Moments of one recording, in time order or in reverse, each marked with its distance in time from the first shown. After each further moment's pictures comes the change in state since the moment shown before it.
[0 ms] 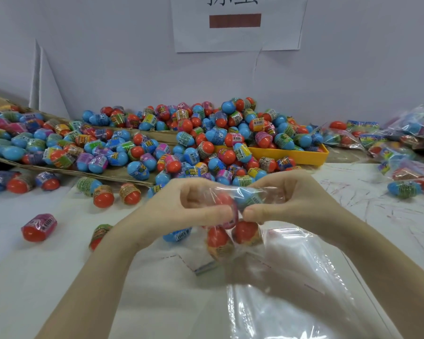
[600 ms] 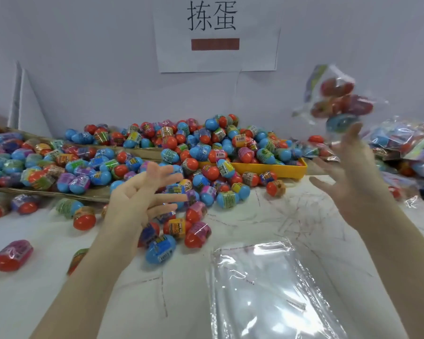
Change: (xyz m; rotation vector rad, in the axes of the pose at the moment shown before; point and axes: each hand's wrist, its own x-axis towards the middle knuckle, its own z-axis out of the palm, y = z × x) left_hand 0.011 -0.002 -0.006 -0.340 0.580 0.059; right_hand -0.004 -0.002 -0.072 0.473 0.775 0.127
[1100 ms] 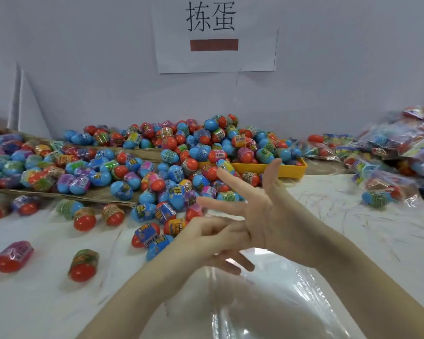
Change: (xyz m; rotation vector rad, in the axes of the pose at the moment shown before) left_hand -0.032 -0.017 0.043 0.061 -0.614 -0.289; right_hand -0.054 0.024 0.055 -0.022 -1.026 0.413
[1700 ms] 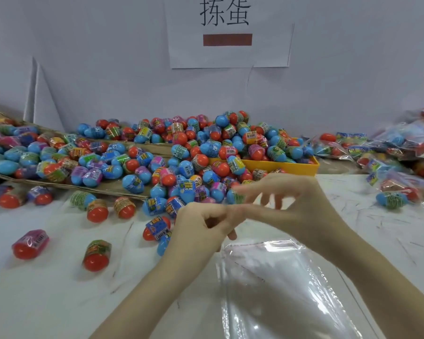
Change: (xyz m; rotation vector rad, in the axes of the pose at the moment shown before) left_hand 0.001 -0.005 -0.002 0.330 0.434 0.350; right_hand -0.006 0.002 -0.007 -0.947 0.528 -0.520
